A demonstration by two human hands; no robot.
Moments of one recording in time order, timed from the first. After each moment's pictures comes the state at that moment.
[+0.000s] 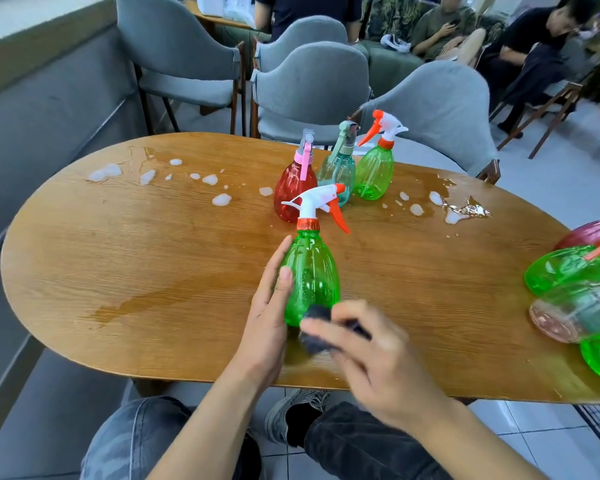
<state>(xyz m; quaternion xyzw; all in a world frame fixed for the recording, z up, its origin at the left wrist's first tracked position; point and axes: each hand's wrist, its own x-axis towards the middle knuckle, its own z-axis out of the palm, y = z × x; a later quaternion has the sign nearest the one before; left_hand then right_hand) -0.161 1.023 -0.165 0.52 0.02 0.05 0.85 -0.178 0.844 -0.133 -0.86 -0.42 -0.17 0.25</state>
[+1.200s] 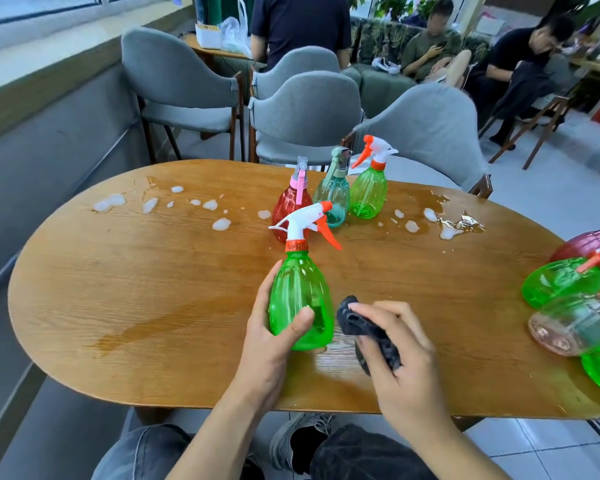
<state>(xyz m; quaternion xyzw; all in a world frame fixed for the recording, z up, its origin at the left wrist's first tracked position) -0.163 1.025 -0.166 0.51 0.03 0.04 0.86 -0.179 0.837 -0.136 -0.84 -0.23 -0.22 0.43</state>
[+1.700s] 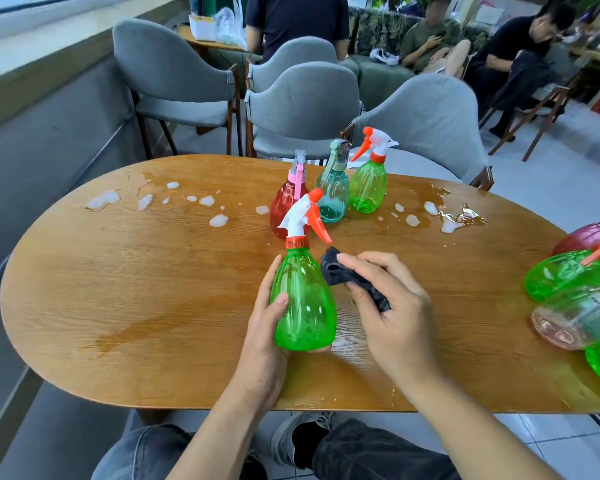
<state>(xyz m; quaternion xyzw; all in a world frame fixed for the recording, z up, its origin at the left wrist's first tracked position) -0.157 1.025 -0.171 0.48 0.03 0.02 0.88 -0.132 0.858 -0.114 -0.84 -0.23 -0.29 0.39</state>
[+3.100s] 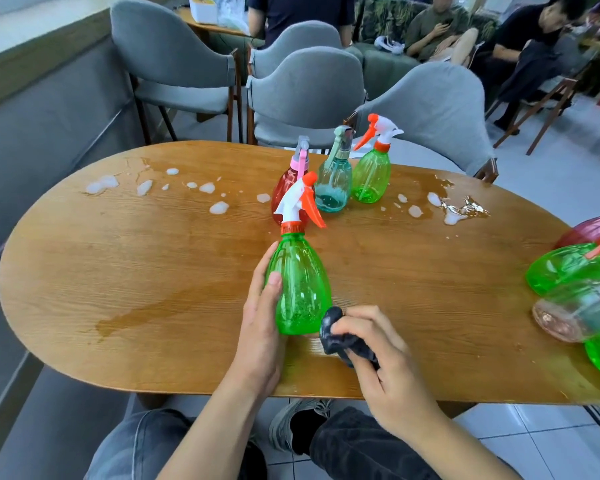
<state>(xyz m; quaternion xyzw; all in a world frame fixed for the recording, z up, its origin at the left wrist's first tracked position) -0.156 1.024 -0.165 0.51 0.06 0.07 0.86 -0.180 0.838 -0.160 -0.86 -0.29 -0.12 0.40</state>
